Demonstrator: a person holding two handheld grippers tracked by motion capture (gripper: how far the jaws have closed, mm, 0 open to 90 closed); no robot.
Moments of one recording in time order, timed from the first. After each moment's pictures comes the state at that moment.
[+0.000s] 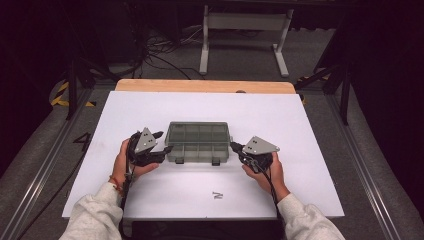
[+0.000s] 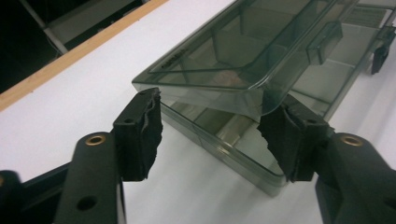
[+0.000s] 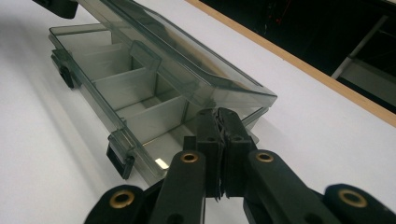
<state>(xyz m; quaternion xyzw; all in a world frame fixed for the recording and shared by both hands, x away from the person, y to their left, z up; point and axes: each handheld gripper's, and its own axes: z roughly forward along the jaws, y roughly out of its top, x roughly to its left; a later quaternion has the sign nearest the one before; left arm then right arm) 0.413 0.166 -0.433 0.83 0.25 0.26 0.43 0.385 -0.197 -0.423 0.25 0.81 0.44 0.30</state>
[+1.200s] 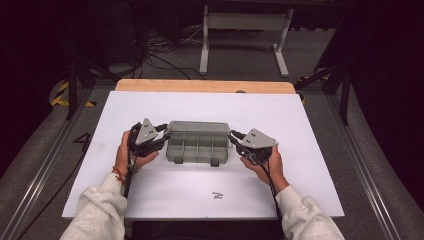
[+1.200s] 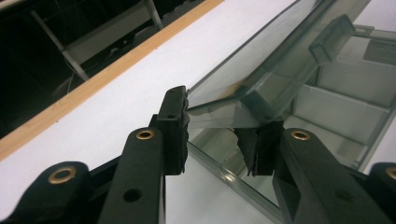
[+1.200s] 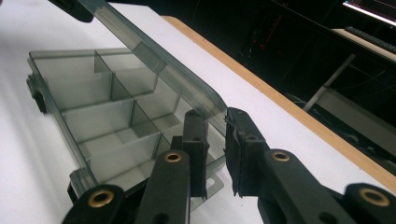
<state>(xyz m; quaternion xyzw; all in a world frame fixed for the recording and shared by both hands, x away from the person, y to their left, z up) 0.432 0.165 -0.417 0.81 0.23 0.29 0.45 0.397 -0.191 -0.403 0.22 0.79 0.45 0.34</state>
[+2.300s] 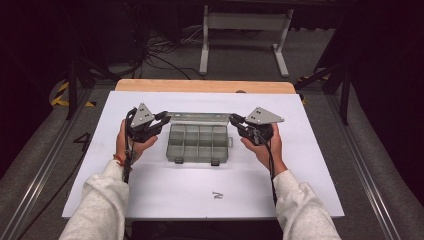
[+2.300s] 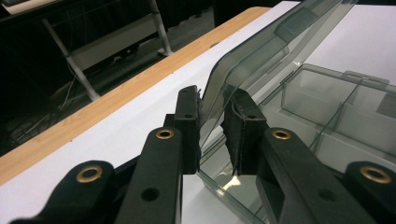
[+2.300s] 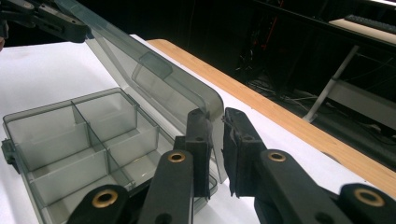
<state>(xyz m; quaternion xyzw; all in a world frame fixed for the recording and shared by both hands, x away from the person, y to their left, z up) 0.458 0.169 -0.395 0.79 0.26 0.28 0.49 0.438 -0.195 -0.373 0.27 0.77 0.49 0.31</state>
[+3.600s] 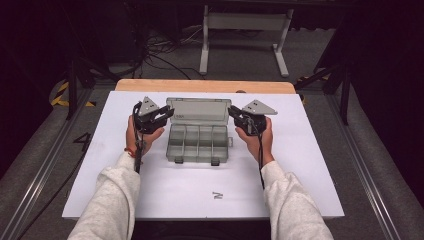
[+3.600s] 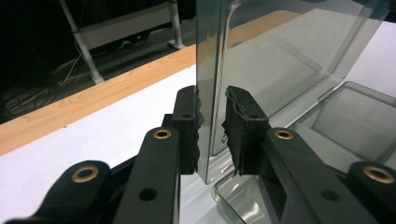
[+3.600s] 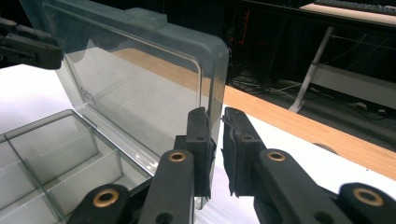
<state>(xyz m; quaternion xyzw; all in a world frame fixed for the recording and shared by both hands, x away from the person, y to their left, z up) 0.495 0.157 -0.410 0.76 0.33 0.26 0.49 0.478 -0.188 -0.393 0.34 0.73 0.50 0.31</state>
